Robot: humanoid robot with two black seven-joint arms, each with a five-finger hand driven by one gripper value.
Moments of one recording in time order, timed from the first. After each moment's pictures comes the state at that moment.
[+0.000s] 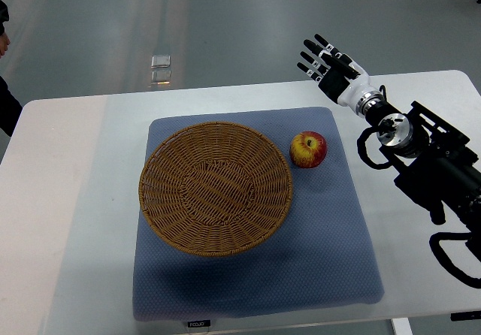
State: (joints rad) left arm -0.10 0.00 -0.06 -0.13 0.07 -0.07 0.14; right arm 0.87 -0.06 0.93 0.45 -0.04 0.28 0.09
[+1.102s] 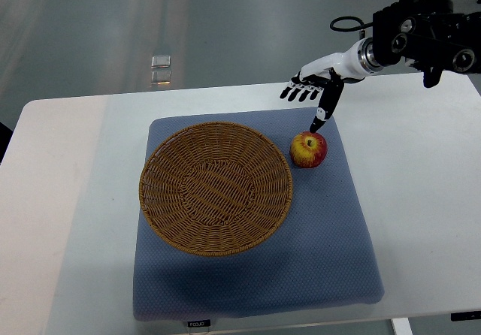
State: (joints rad) left arm -0.10 0.00 -0.06 -0.14 0.08 -0.08 0.14; right arm 1.56 -0.33 -0.46 0.82 -0.62 0.52 0.04
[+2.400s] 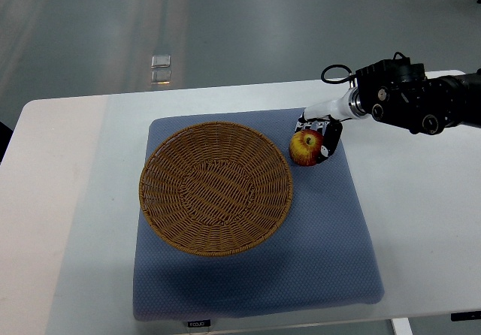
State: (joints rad) left arm -0.08 0.00 -0.06 -0.14 0.08 -0.08 0.14; right arm 1.42 -0.26 -0.53 0.80 -0.78 0.31 0.06
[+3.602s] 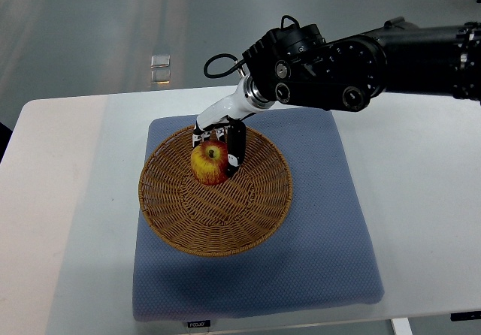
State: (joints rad) left arm -0.08 0.00 -0.06 -0.14 0.08 -0.08 0.14; right arm 1.73 0.00 -0.56 0.94 -0.61 0.43 0.07
